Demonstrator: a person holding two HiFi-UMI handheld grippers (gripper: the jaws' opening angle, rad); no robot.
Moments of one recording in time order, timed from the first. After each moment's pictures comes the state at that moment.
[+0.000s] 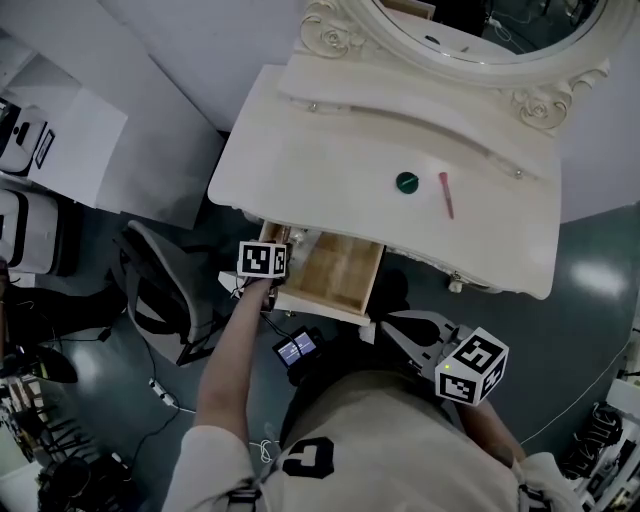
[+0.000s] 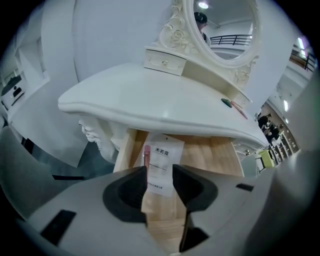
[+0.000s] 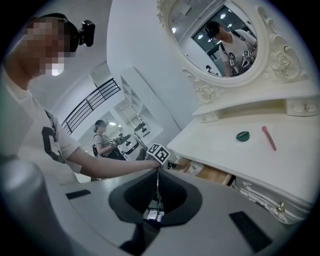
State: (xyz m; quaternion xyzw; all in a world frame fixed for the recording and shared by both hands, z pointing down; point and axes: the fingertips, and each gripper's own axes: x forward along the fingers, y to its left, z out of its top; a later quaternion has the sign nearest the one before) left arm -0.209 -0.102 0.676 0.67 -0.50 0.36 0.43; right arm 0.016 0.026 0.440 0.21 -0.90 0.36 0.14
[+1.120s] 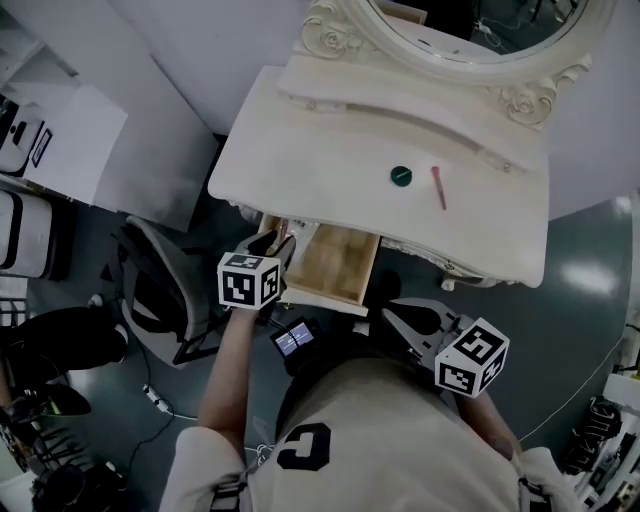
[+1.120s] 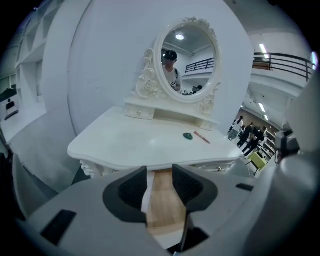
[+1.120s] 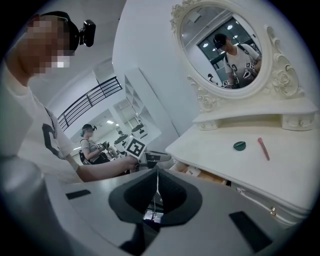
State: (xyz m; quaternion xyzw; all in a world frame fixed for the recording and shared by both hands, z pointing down) left arm -0.174 -0.084 0.539 0.77 -0.49 0.24 0.31; right arm 0.011 0.039 0.427 0.24 -0.90 0.32 0.14
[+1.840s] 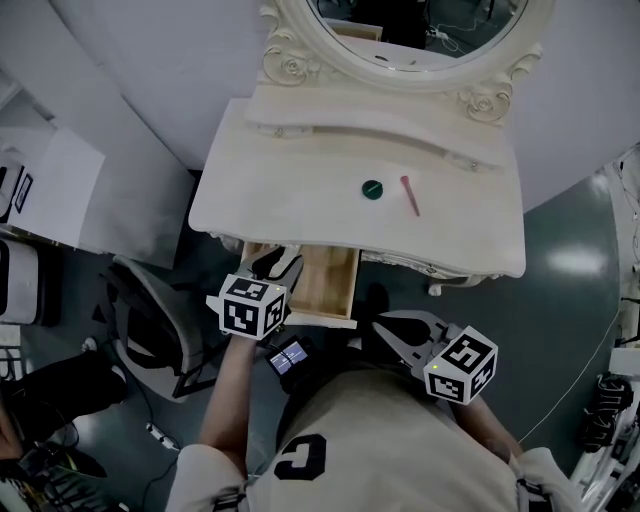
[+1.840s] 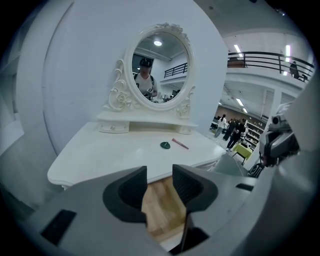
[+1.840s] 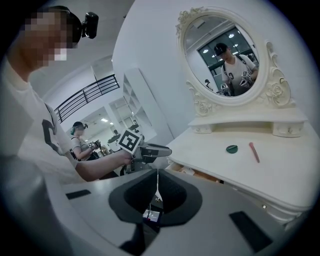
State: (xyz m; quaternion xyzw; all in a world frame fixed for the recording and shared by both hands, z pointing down) left arm -0.109 -0.082 0.490 0.84 -0.41 0.24 0.25; right arm 0.019 0.050 0.418 0.29 -0.90 0.29 0.15
